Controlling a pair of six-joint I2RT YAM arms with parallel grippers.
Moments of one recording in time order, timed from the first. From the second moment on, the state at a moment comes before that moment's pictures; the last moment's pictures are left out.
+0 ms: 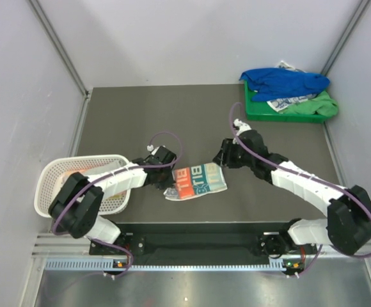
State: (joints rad) left arm -0.65 1.48 0.76 -0.40 -0.08 -0.84; right arm 0.56 1.26 0.76 -0.11 -0.12 0.55
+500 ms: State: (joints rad) left arm -0.60 1.10 0.73 -0.63 -0.23 -0.84; right arm 0.89 1.57 1.00 -0.11 0.05 0.63
